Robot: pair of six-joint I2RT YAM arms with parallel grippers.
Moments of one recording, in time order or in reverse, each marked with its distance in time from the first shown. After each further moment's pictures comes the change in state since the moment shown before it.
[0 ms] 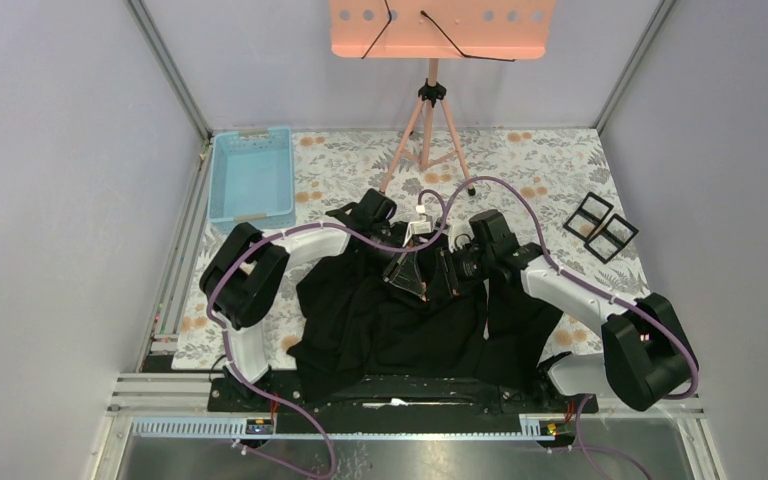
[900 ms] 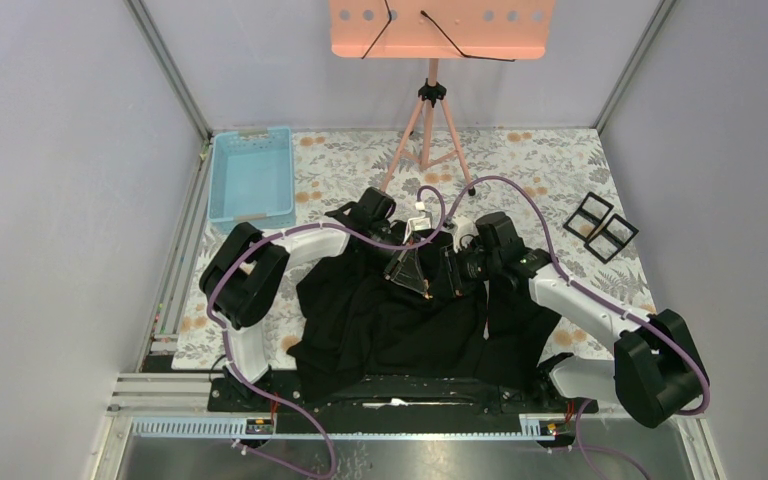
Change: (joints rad) left arm 0.006 0.000 -0.011 0.077 0.037 -0.070; right arm 0.000 -0.086 -0.037 0.028 0.048 -0.008
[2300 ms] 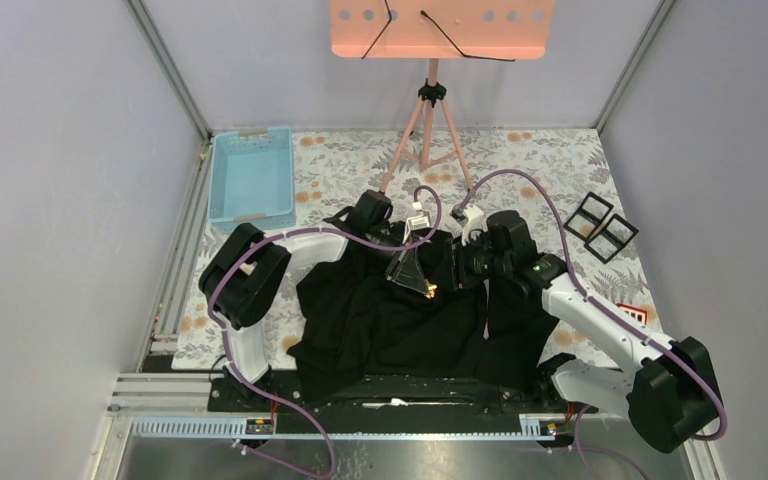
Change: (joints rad) left arm 0.006 -0.002 -0.071 0.185 -0.016 -0.153; right arm 0.003 -0.127 0.000 0.025 0.098 0.034
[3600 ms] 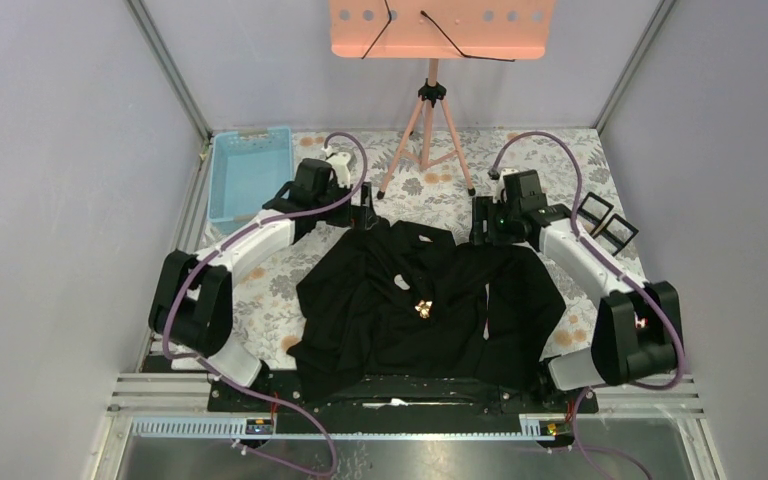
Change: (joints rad) left arm 0.236 -0.288 -0.005 -0.141 -0.958 -0.218; right arm -0.258 0.277 0.292 -0.251 0.411 -0.071
